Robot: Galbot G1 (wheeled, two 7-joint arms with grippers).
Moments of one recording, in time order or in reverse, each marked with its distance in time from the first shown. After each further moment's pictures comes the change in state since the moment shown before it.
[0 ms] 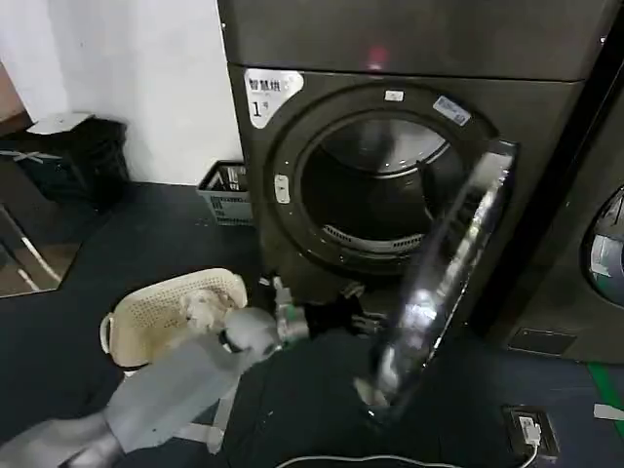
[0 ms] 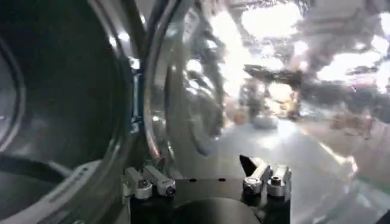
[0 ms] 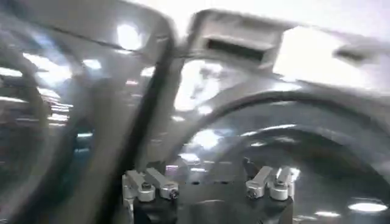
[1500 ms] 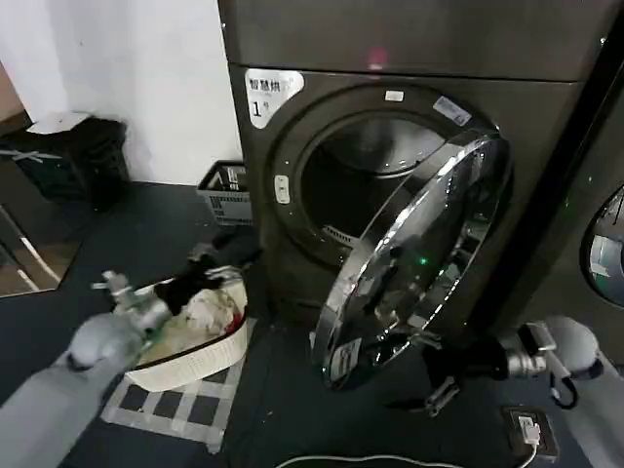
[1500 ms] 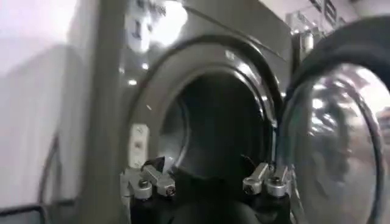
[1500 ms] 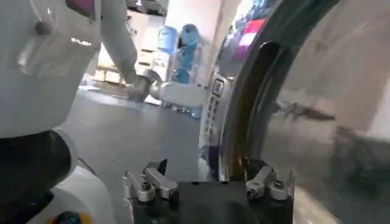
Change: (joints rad) left arm 0.369 0.346 -0.610 -0.228 -0.105 0.081 -0.093; right arm 0.329 -0.142 -1.142 0.115 0.200 0.067 -0.821
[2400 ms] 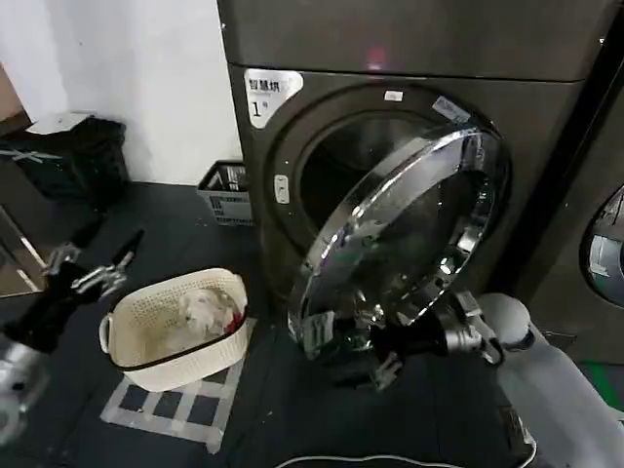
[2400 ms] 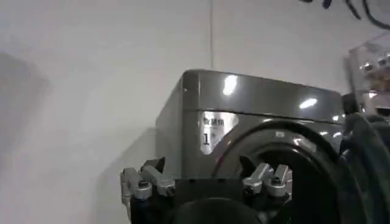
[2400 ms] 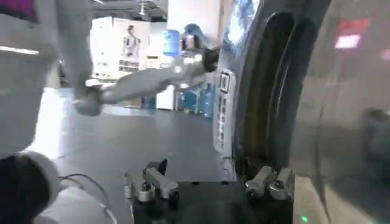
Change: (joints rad) left arm 0.608 -0.071 -0.851 -0.403 0.016 0.076 -0.049; right arm 0.224 0.087 -0.278 0.005 -0.097 -0.203 -0.001
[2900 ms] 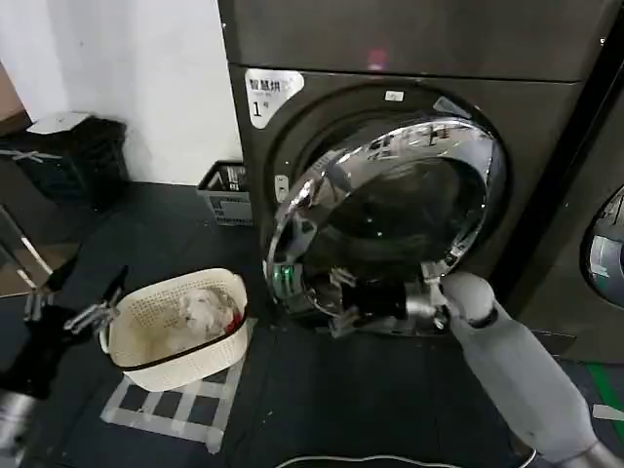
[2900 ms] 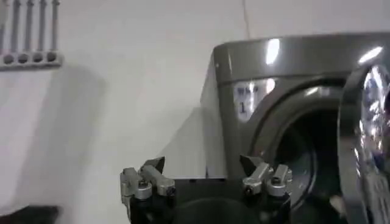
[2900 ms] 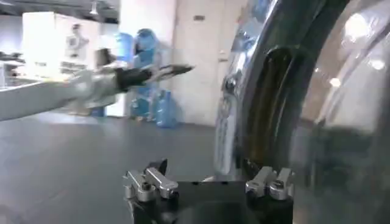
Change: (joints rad) left arm 0.183 -0.255 -0.158 -0.171 0.293 0.038 -0.079; right arm 0.150 0.083 -0.112 -0.084 -0.043 -0.057 0.153
